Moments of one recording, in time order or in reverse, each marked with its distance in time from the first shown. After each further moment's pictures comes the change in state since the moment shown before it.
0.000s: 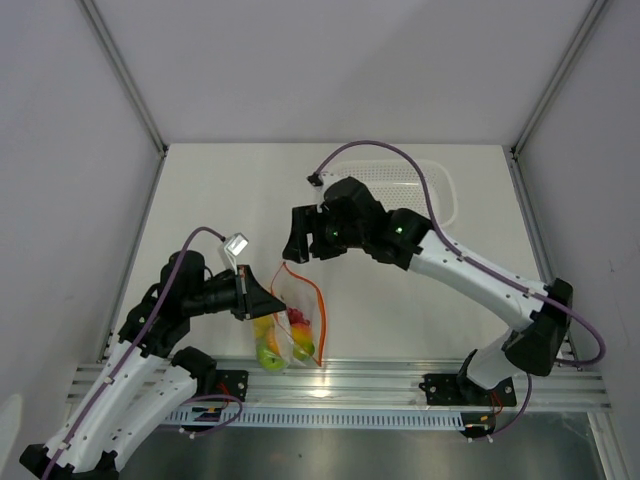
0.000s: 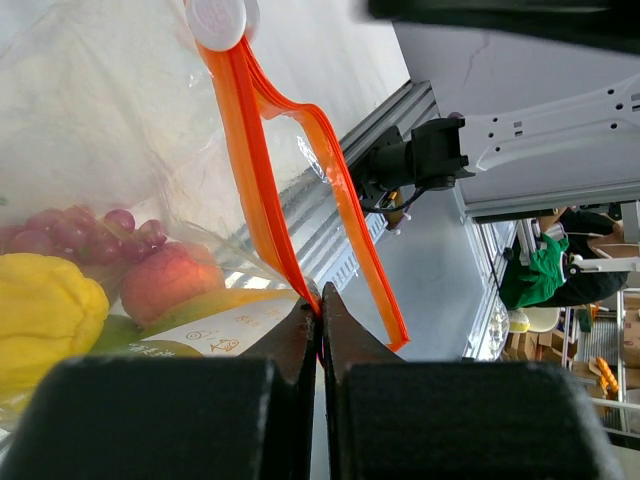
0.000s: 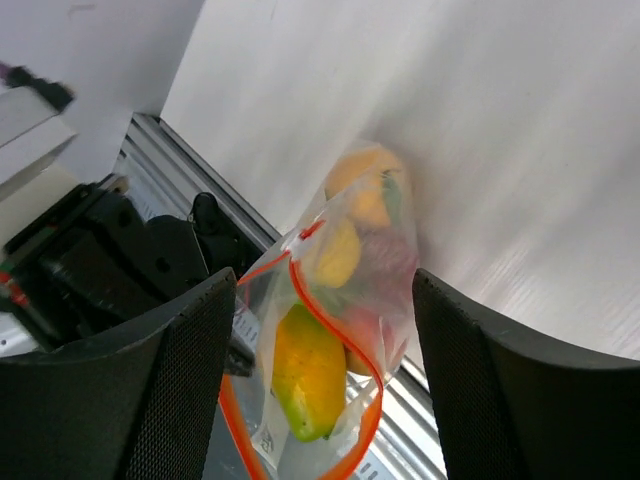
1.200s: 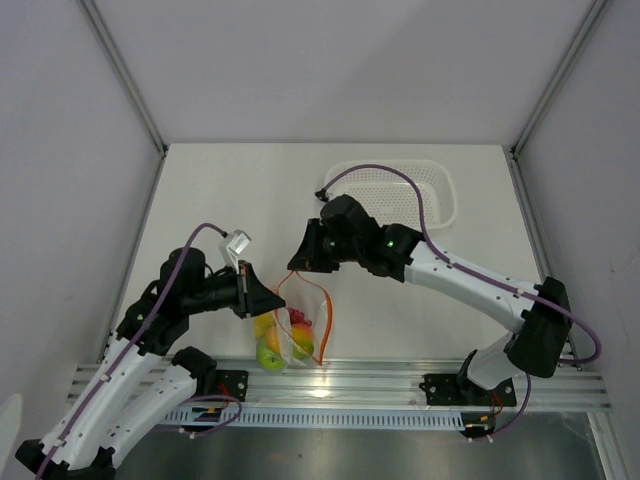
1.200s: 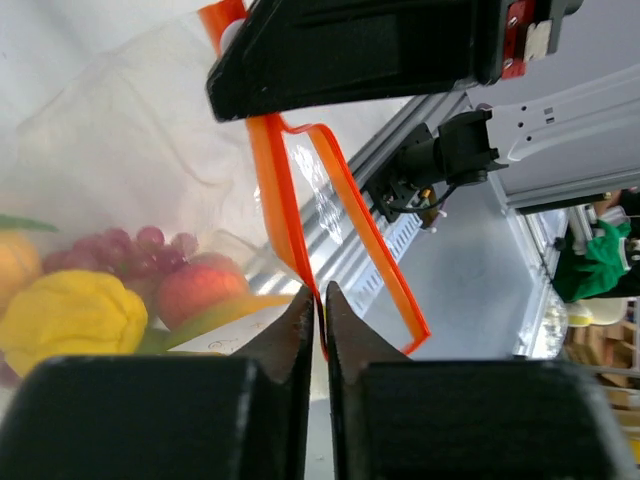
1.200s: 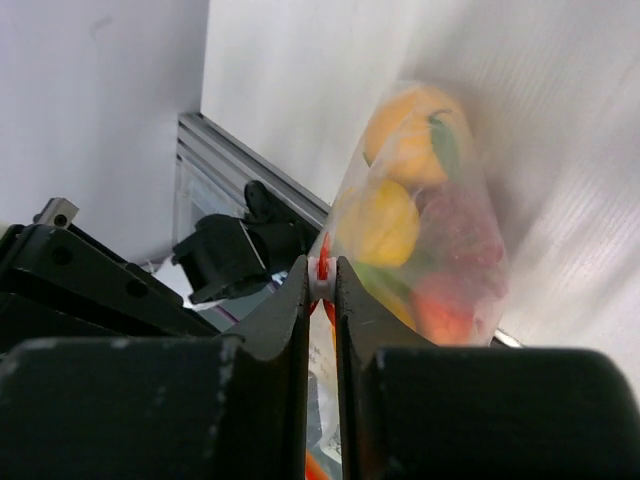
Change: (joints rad) left arm -0.019 0.019 0.032 -0.017 -0.039 0.111; right arm 0.025 0.055 -0.135 0.116 -0.041 0.319
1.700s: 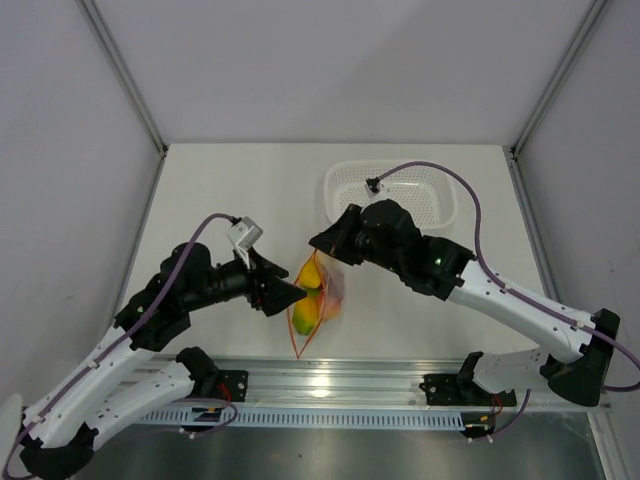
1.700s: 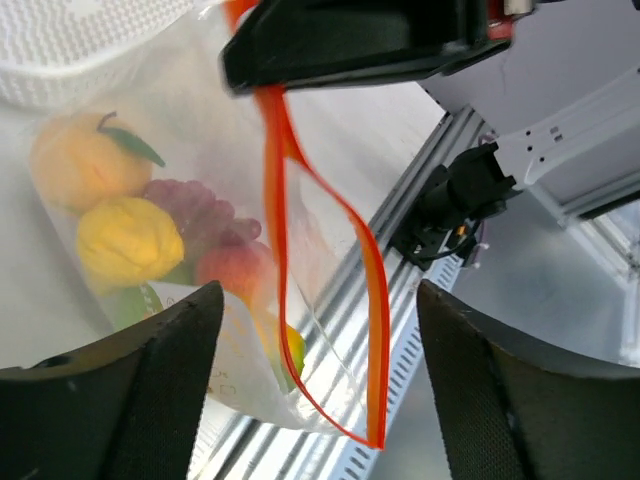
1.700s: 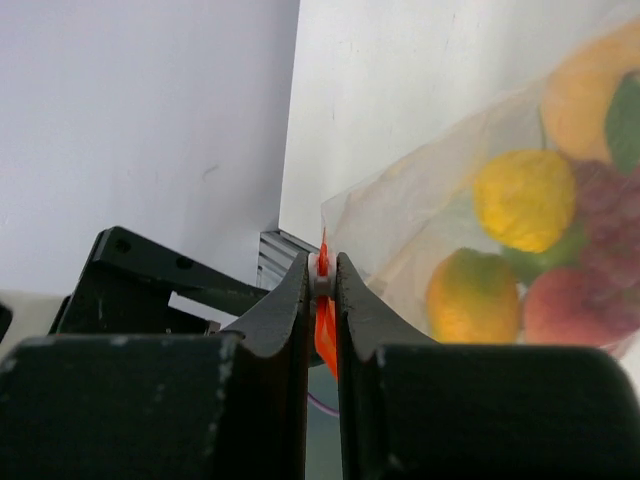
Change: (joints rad) left arm -0.214 0.069 0.123 0.150 -0.238 0.140; right arm 0.004 -0.267 -0.107 0.061 0.269 0.177
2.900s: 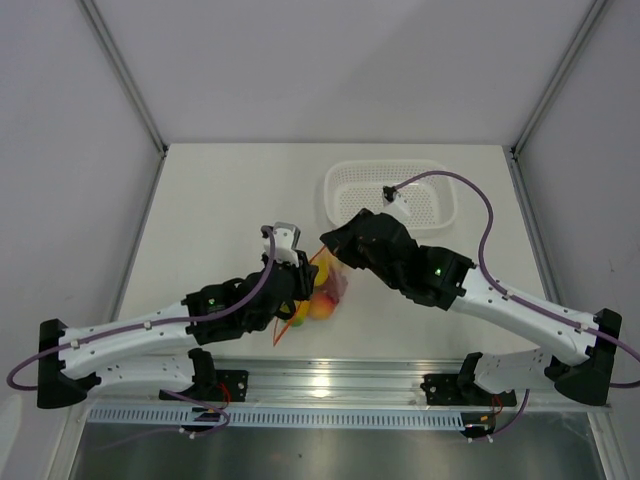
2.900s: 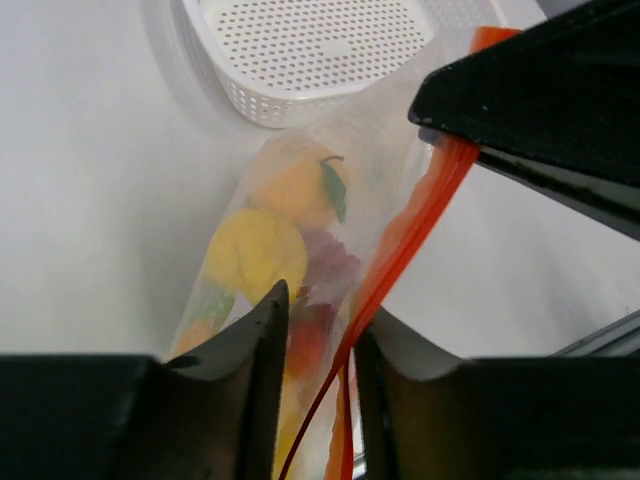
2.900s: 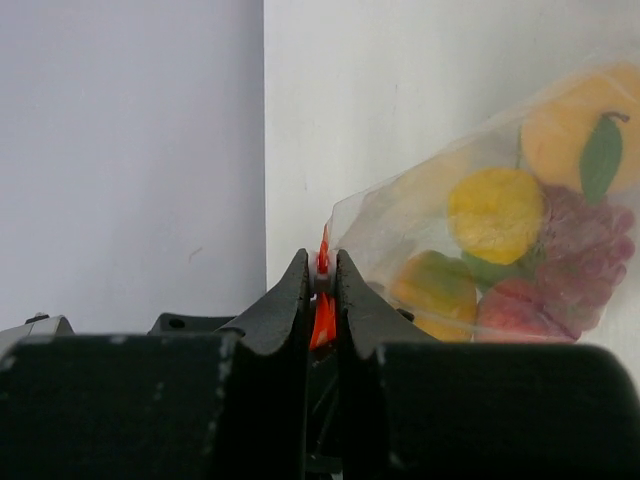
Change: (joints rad) left arm -0.522 0.327 0.022 0.130 -1.096 -0.193; right arm 0.089 -0.035 -0.031 -0.037 0.330 0.129
